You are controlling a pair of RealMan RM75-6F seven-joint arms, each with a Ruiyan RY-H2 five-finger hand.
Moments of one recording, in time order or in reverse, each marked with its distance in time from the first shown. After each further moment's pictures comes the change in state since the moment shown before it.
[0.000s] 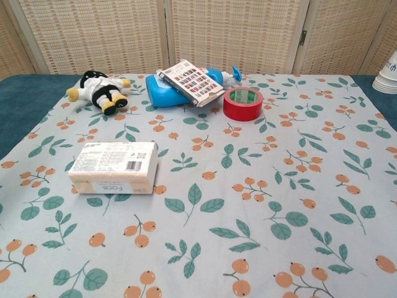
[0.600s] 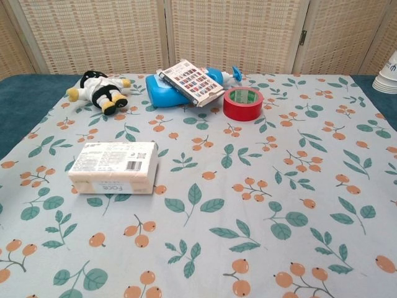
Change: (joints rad) left arm 0.015 0.008 0.007 0.006 0.017 0.002 -0.010; right arm 0.010 -0.011 0.000 -0.005 -0.004 -0.018 -0.013
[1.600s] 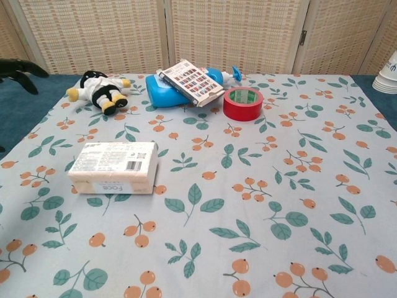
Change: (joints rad) left arm -0.152 -0.203 -0.046 -0.123 -0.282 -0.085 0.255; right arm -0.022 0.045 0.006 -0.005 -0.021 0.045 0.057
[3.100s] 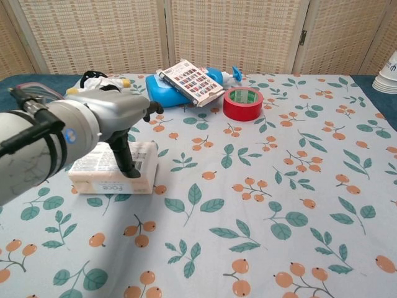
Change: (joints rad) left arm -0.483 -0.691 -0.221 0.284 -0.608 0.329 0.481; right arm -0.037 0.083 0.027 -0.030 -0.011 0.073 0.086
